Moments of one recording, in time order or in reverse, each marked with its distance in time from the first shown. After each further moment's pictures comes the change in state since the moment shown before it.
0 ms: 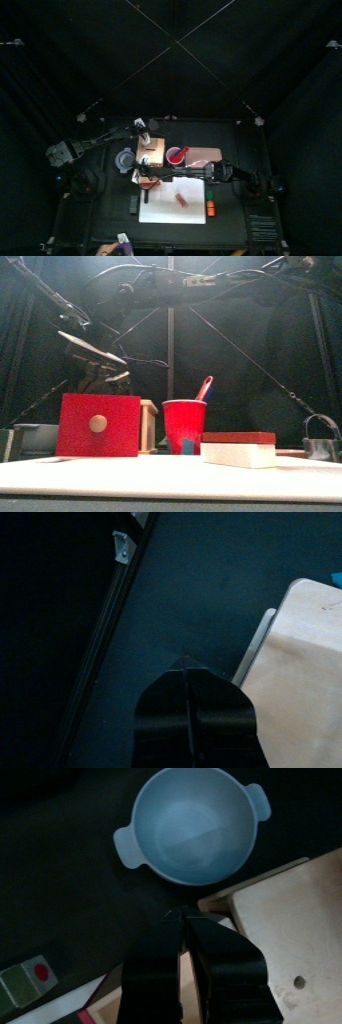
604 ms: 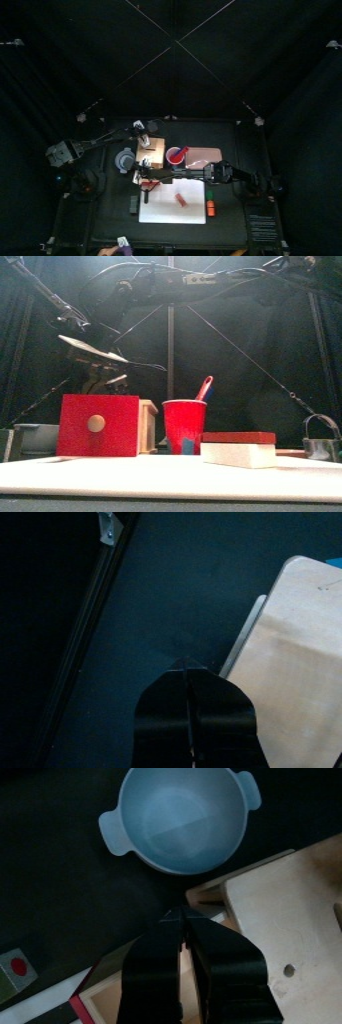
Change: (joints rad) left arm -0.006 -0.002 0.037 -0.040 0.003 -0.003; right arm 0.003 0.008 -0.005 -0.057 0.060 -0.002
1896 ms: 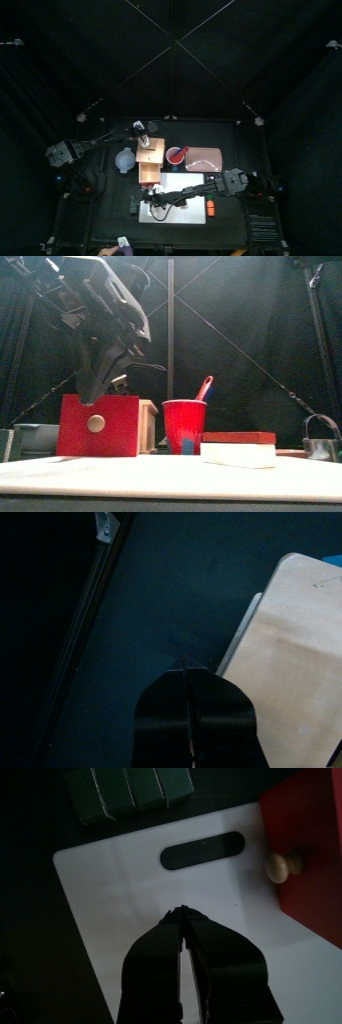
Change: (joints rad) left arm -0.006 -0.002 -0.002 -0.008 0.014 0.002; right arm 0.233 -0.184 0.345 0.259 0.011 -0.002
